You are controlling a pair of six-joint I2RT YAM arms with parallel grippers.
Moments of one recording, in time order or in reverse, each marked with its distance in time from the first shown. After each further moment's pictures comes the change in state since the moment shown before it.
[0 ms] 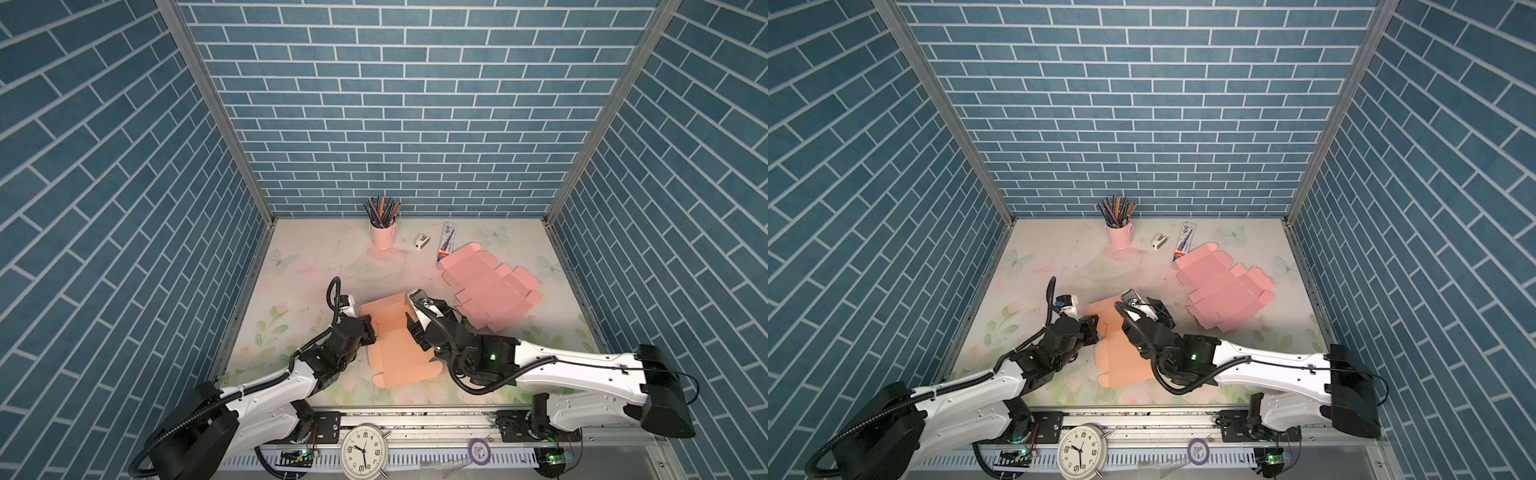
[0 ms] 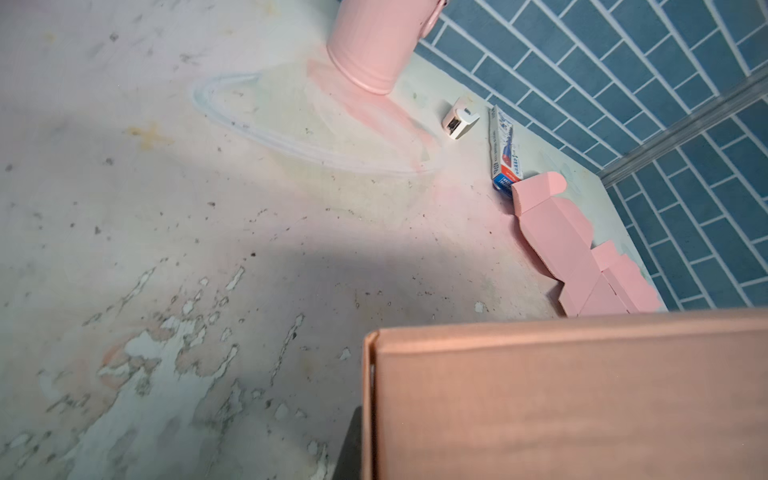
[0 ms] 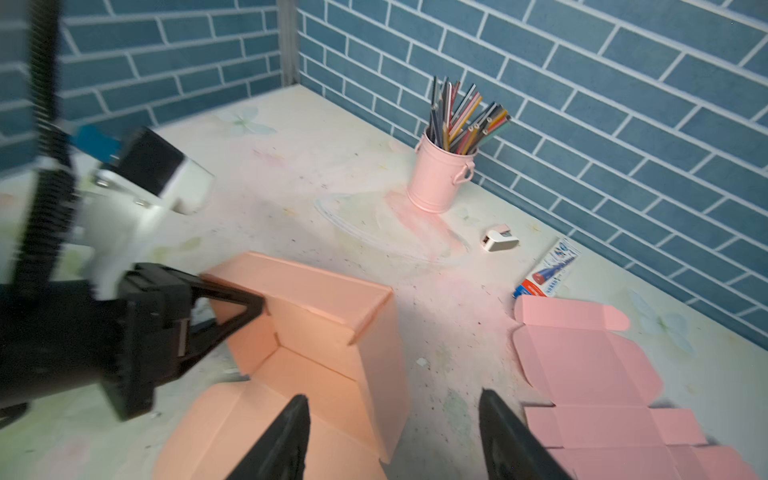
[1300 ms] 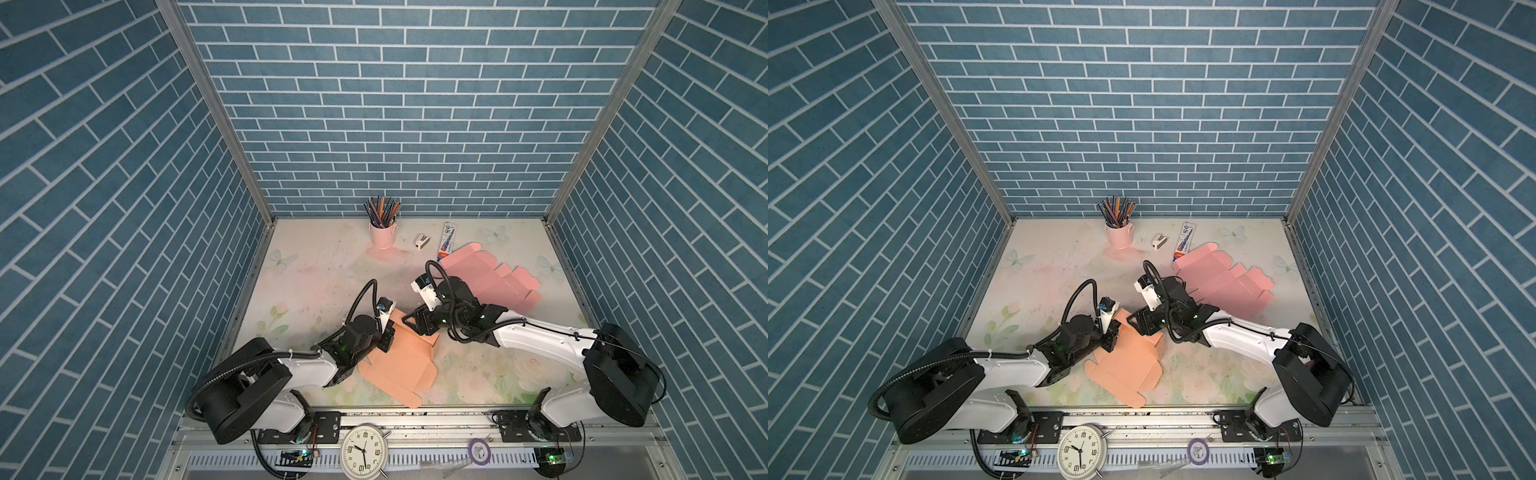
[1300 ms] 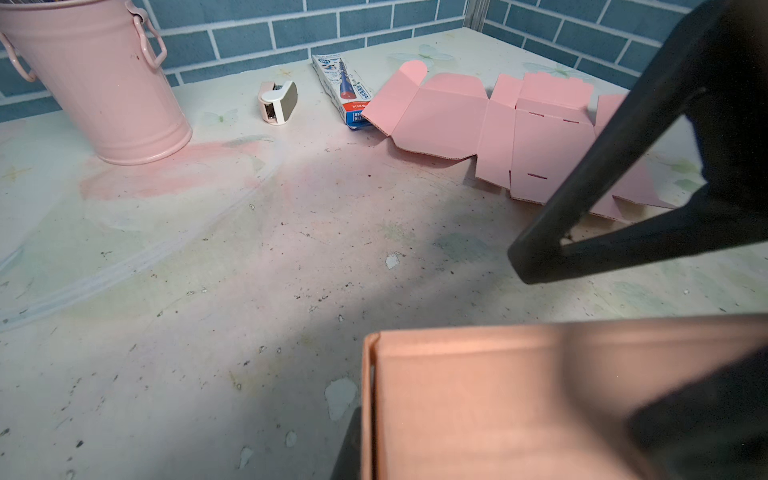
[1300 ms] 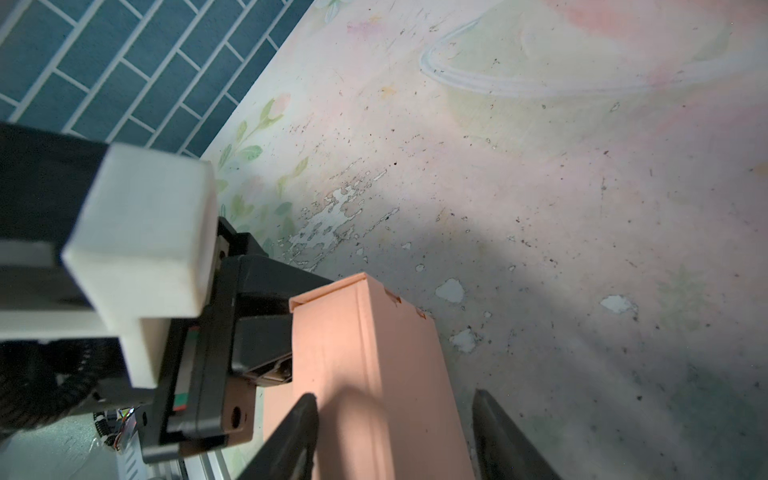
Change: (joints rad) left arm -0.050 0.334 0.005 0.415 0.211 0.615; right arm -0.442 0.251 -0.065 0.126 -0.931 0.208
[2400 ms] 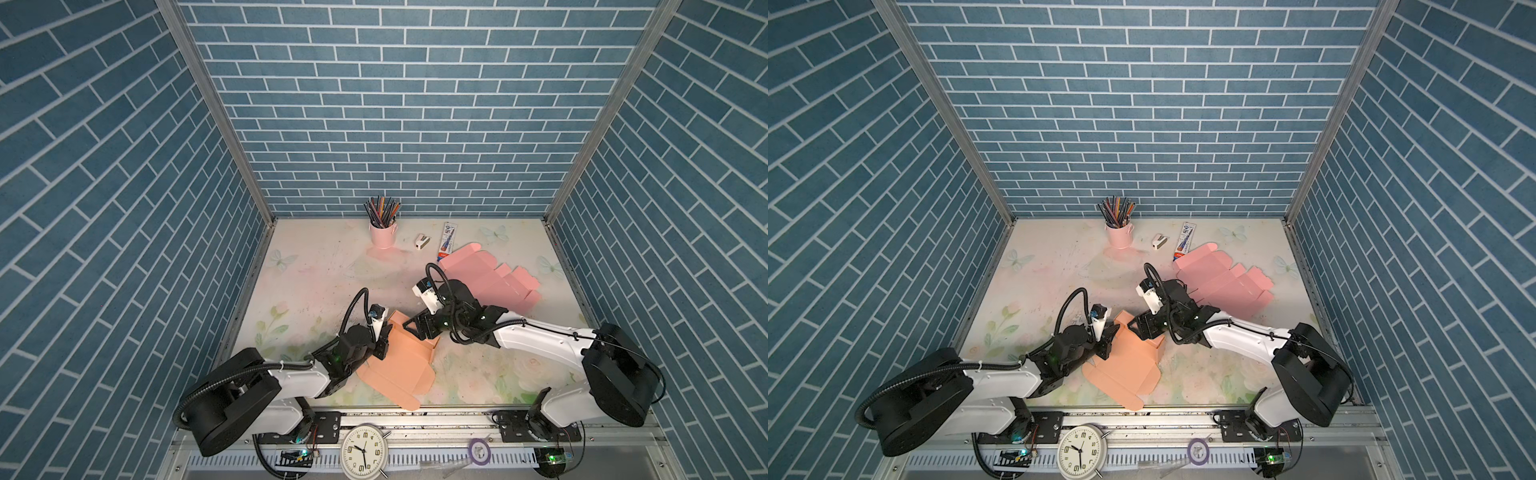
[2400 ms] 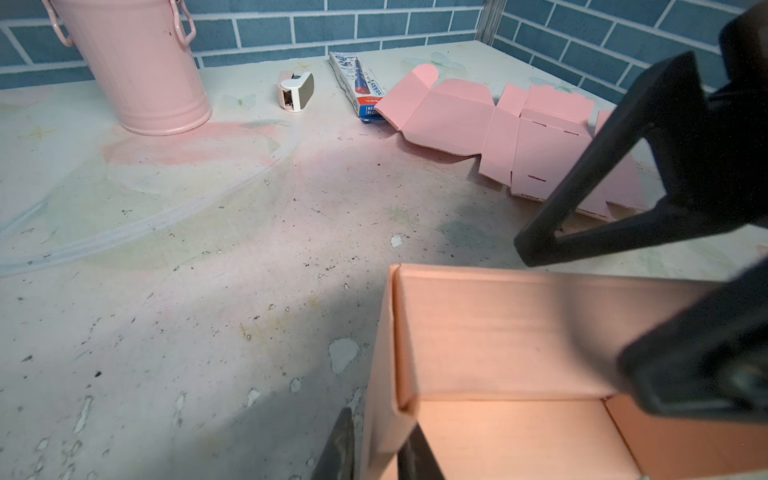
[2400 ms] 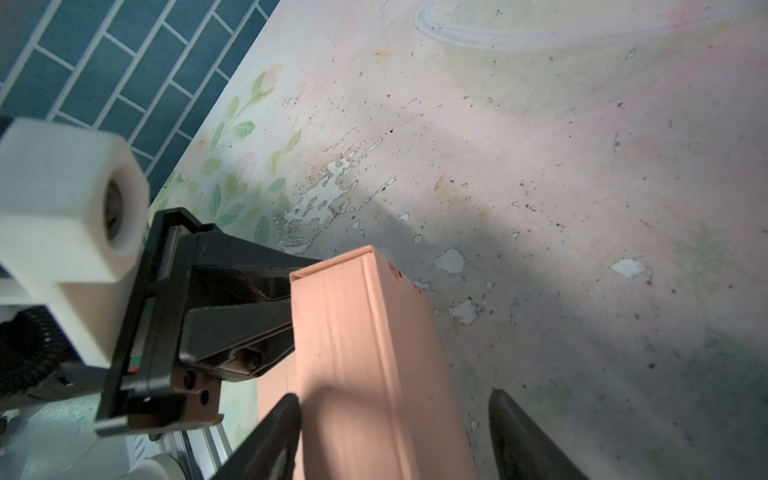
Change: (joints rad) left arm -0.040 -0.098 -0.098 0.023 -0.057 -0.082; right arm 0.002 0.000 0.001 -0.058 -0.021 -0.018
